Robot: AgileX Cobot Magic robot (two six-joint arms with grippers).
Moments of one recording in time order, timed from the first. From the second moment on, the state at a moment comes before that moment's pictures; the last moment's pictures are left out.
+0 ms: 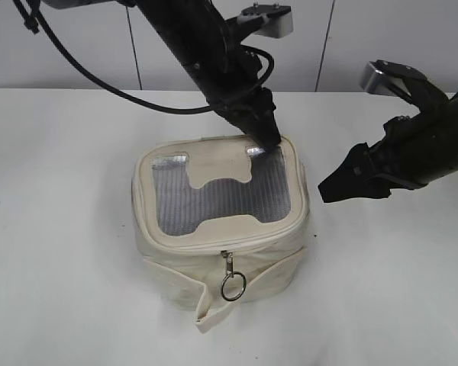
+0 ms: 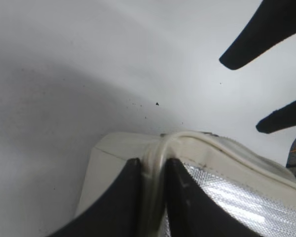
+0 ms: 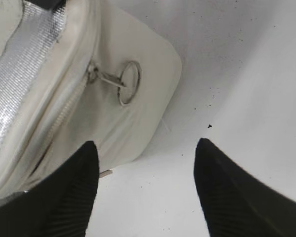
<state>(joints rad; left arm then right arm) -0.62 2.16 -1.93 -0.52 1.16 0.65 0.21 1.61 -0.87 0.87 0.67 -0.94</state>
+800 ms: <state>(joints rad) -0.62 2.14 -1.95 -0.49 1.13 0.65 0.21 1.61 -0.87 0.87 0.67 -0.94</state>
